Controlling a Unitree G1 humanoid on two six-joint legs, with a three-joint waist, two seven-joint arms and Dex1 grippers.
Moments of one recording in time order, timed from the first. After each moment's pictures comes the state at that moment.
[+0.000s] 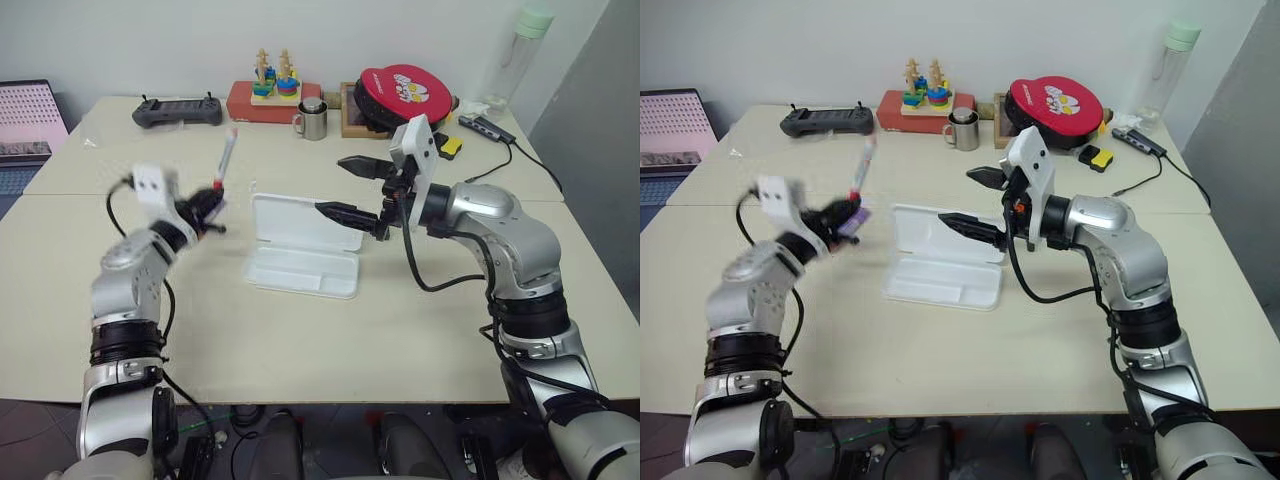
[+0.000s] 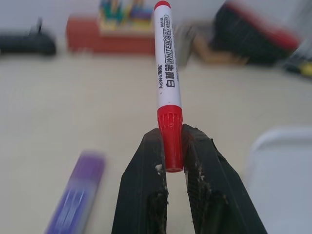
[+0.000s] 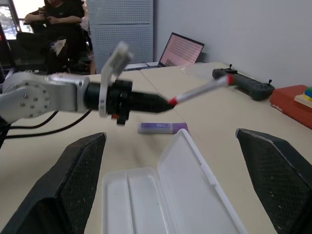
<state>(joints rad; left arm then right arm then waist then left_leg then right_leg) -0.64 0.52 0.33 0.24 -0.46 0.34 -0.61 -0.82 -0.35 0.10 -0.14 0.41 0.66 0.85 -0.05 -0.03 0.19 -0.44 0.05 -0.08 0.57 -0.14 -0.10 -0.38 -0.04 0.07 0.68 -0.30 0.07</state>
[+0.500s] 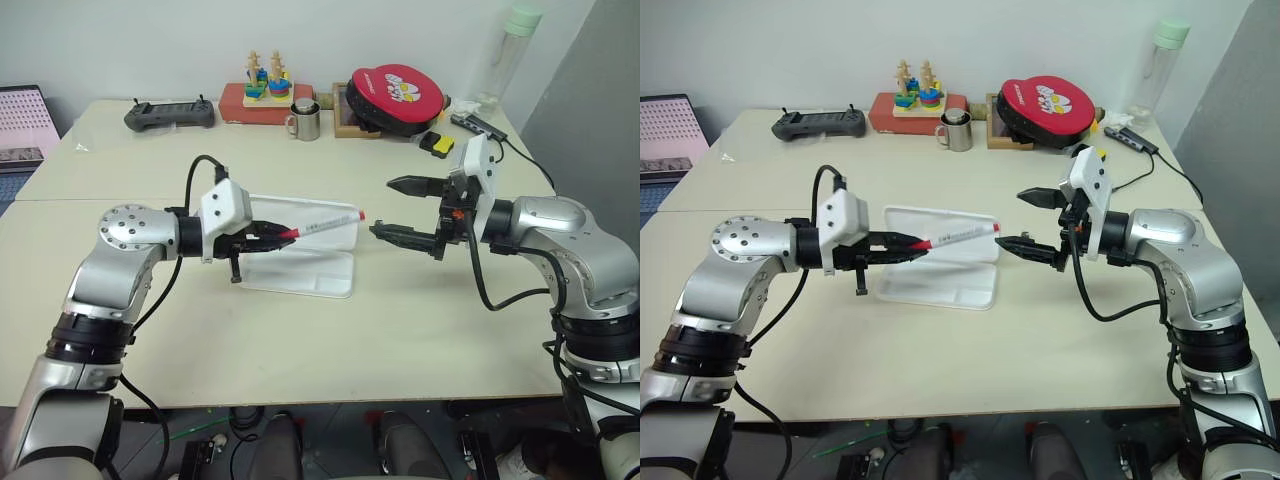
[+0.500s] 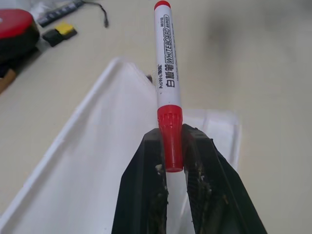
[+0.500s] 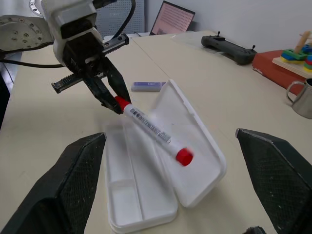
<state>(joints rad) -0.67 0.81 -0.15 0.18 -0.22 0.09 -1.25 -0.67 -0.60 0.02 -0.26 0.49 0.70 0.93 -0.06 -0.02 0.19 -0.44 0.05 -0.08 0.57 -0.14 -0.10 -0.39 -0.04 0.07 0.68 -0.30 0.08</state>
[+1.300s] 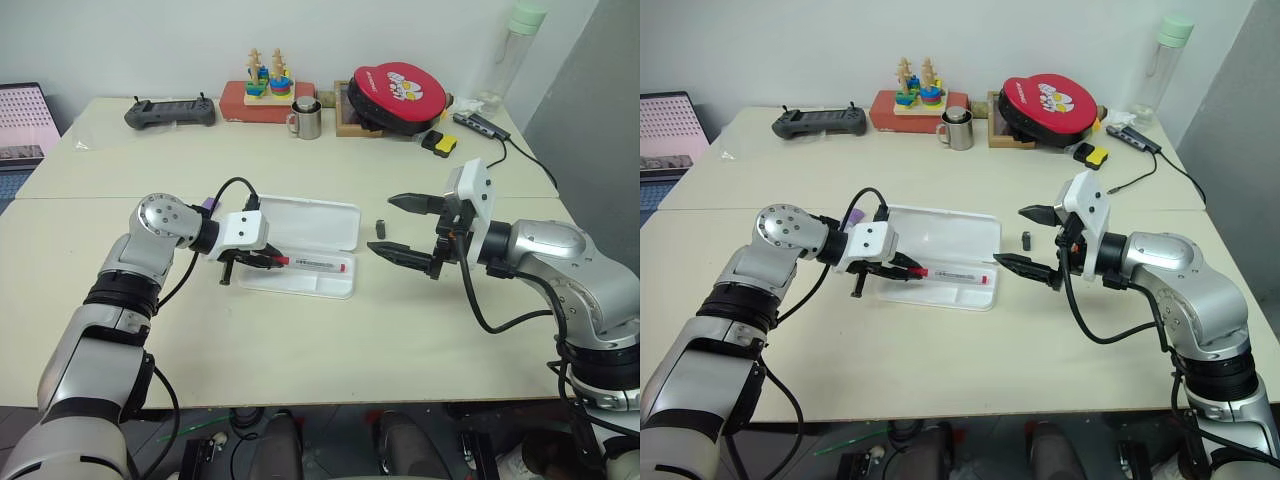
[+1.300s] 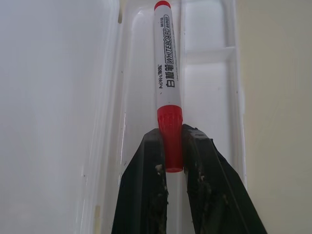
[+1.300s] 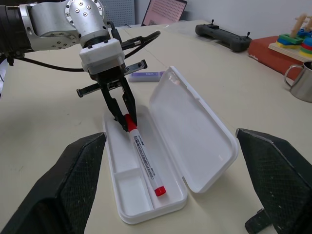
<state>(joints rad) -0.87 0.72 -0.28 0.69 0.02 -0.25 -1.44 -0.57 -0.60 0.02 -0.41 0.53 0.76 0.80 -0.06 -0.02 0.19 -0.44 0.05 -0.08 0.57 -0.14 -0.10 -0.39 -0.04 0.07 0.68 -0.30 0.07</state>
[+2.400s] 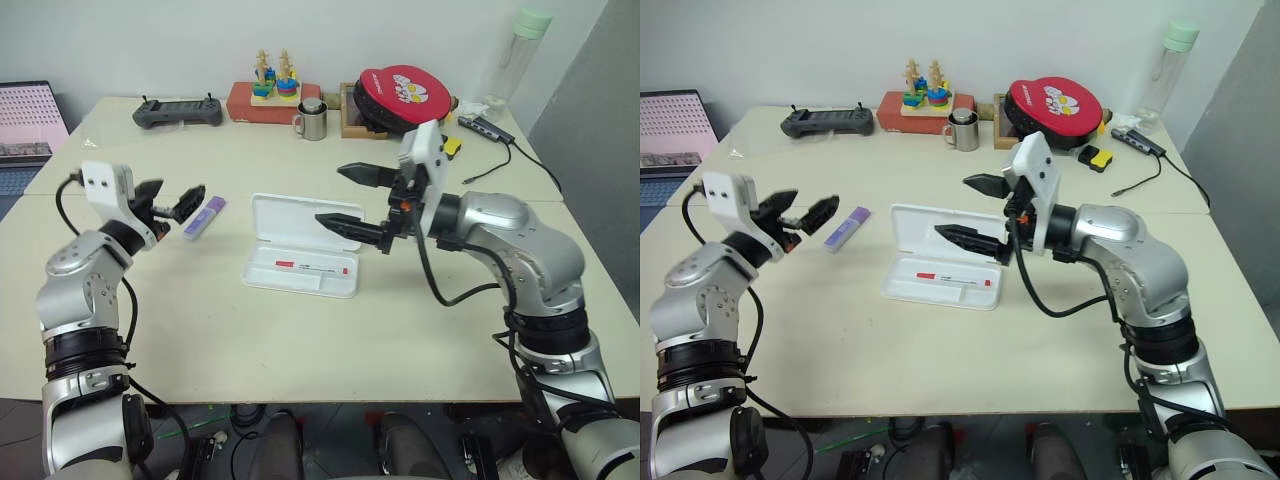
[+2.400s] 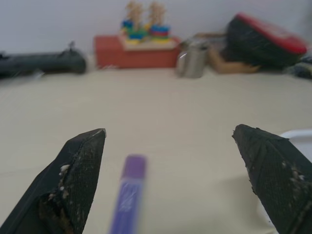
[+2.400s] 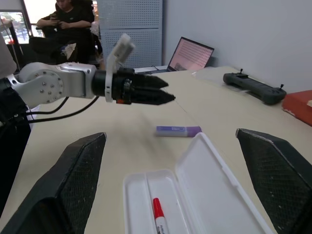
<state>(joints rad) -0.56 0.63 0.38 0.47 -0.32 0.36 -0.58 -0.78 -0.37 0.15 -0.27 0.51 0.71 0.76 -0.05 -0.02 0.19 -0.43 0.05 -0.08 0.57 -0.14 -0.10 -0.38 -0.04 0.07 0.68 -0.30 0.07</state>
